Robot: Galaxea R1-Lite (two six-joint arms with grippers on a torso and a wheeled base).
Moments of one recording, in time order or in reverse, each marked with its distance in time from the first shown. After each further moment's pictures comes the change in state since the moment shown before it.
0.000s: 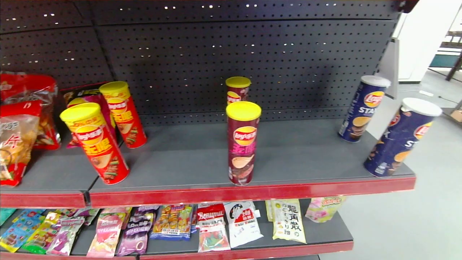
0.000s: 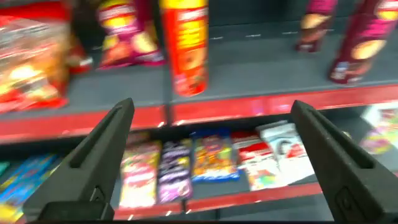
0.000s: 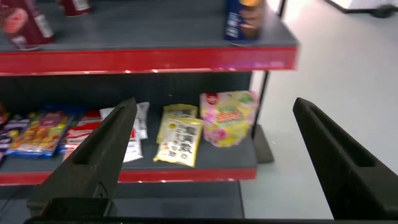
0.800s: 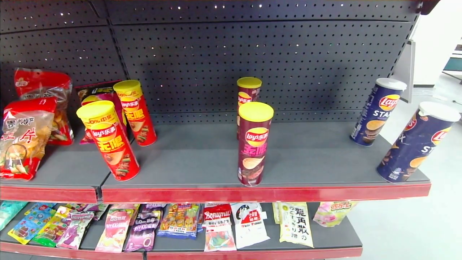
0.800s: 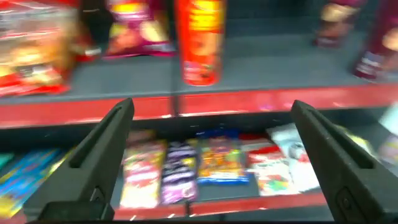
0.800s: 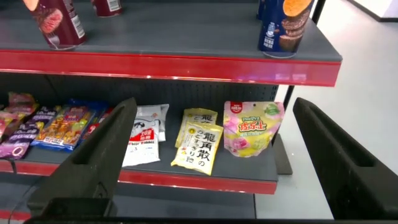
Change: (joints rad) left arm 0.000 -0.001 0.327 -0.352 -0.028 -0.004; right arm 0.000 0.001 -0.004 -0.007 0.046 -0.006
